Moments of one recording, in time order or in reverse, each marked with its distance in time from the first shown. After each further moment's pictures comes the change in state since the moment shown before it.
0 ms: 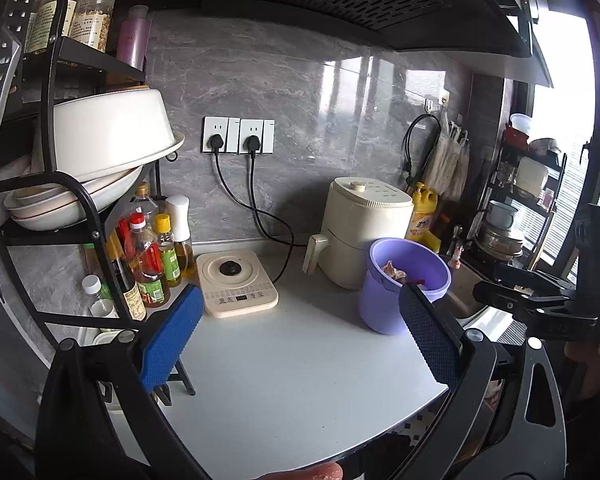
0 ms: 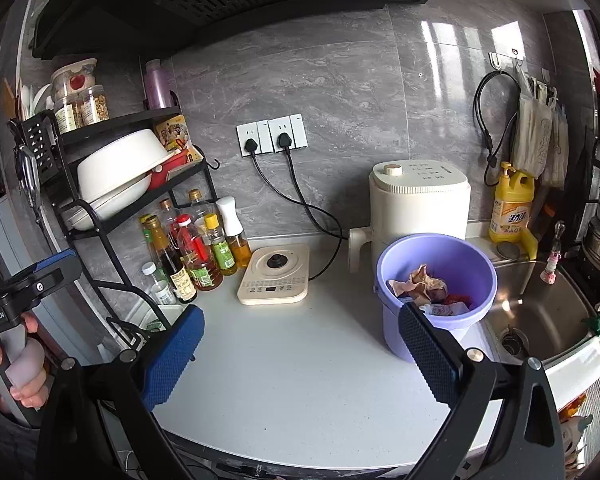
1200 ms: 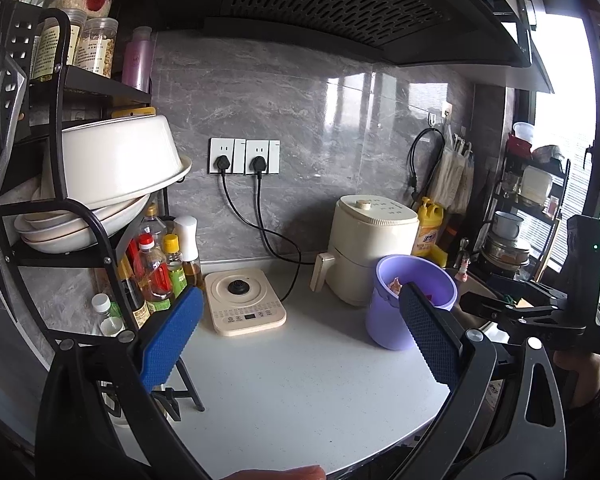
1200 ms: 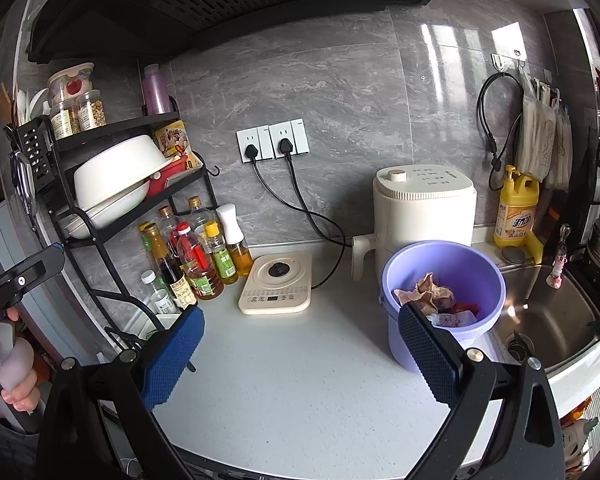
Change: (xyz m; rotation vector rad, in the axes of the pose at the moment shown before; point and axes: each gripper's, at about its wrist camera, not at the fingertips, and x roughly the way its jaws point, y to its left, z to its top) left arm -0.008 -0.004 0.010 0.009 -0.061 0.033; right arm 0.017 0.003 0.006 0.000 -0.019 0.015
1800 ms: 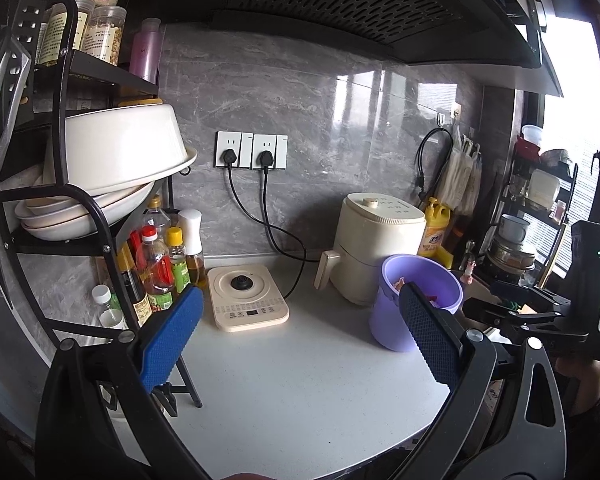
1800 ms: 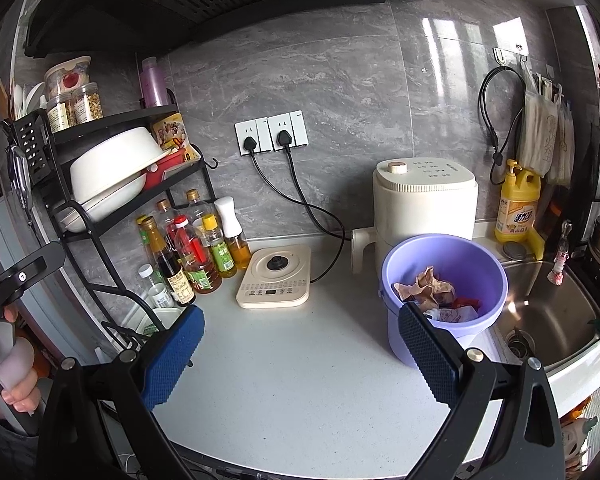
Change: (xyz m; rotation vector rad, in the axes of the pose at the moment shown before) left arm 0.009 0.000 -0.007 -0.019 0.012 0.025; right arm 0.008 -0.003 -0.004 -0.003 0.022 0.000
